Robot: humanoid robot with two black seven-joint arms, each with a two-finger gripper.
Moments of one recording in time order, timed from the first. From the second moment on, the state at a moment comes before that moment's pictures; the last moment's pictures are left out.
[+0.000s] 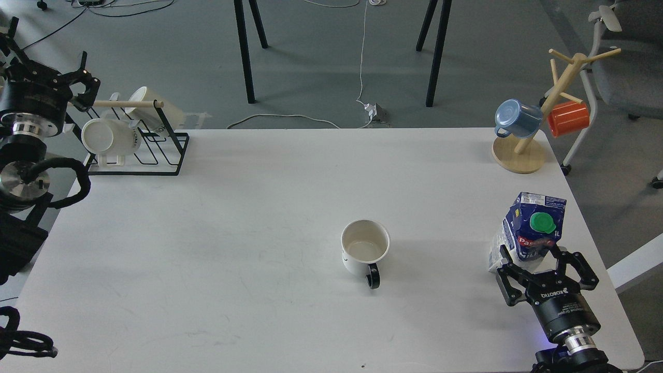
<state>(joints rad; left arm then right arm) -0.71 0.47 -0.98 -0.54 -0.08 -0.44 -0.35 -0.29 -0.26 1.27 1.30 0.30 0.49 0.07</state>
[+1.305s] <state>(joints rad) -0.68 0.47 -0.98 -0.54 -0.08 -0.43 -0.35 -0.21 -0.11 1.05 1.32 0.19 0.49 0.06</state>
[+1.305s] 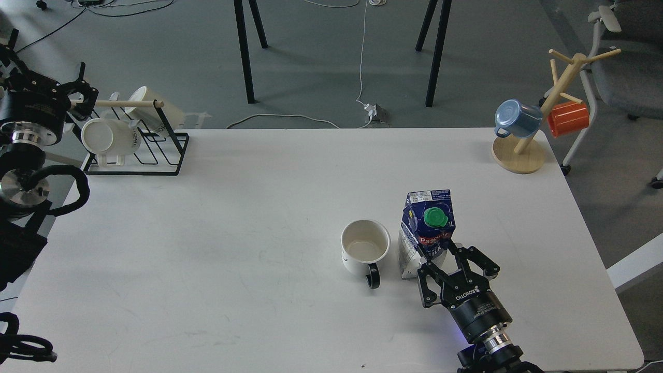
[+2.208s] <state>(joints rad) -0.68 0.47 -0.98 -0.54 -0.08 -0.44 -0.36 -0.31 -0.20 1.11 1.31 0.20 0.49 0.07</state>
